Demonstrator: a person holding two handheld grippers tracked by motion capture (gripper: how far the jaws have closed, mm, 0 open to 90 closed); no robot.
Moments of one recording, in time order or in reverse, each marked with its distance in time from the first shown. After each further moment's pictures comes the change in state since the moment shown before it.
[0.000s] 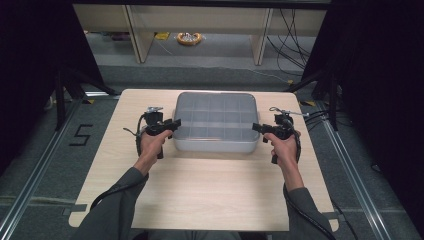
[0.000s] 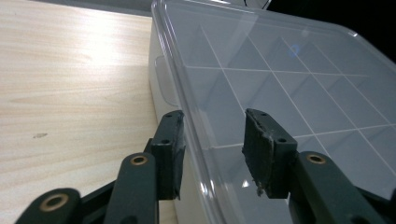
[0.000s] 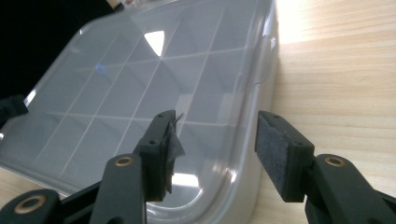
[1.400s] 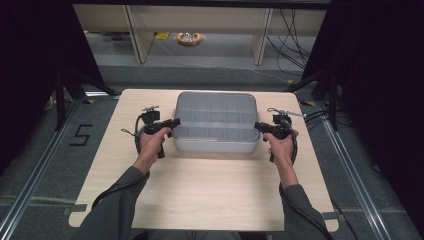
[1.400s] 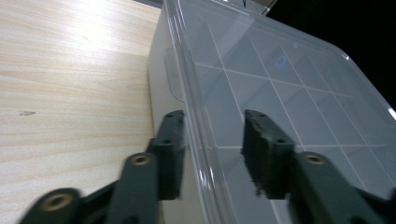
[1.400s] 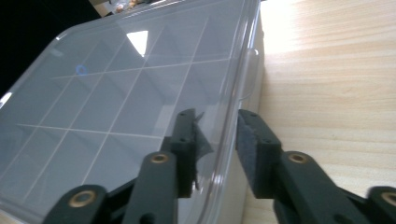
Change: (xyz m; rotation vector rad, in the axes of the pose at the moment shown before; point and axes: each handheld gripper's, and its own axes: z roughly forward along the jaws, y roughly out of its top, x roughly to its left) left arm 0.003 0.006 -0.005 -0.001 0.012 -0.100; right arm -0.010 -0.001 0.016 -0.059 -0.057 -0.092
